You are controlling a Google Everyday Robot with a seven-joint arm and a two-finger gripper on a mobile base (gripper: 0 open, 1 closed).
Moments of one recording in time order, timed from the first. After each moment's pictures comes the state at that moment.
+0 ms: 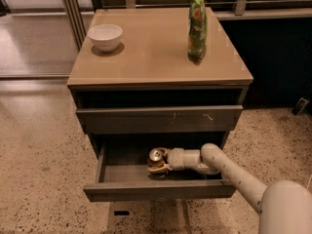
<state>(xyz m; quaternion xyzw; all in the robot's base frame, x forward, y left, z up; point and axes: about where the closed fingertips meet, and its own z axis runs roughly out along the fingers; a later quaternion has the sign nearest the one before) 0.629 -0.007 0.386 -0.56 0.56 0.34 0.51</state>
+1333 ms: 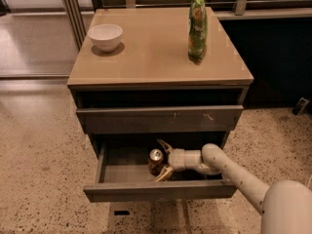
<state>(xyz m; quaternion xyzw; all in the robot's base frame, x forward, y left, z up) 0.630 -0.006 0.397 -0.56 0.56 0.34 0.51</state>
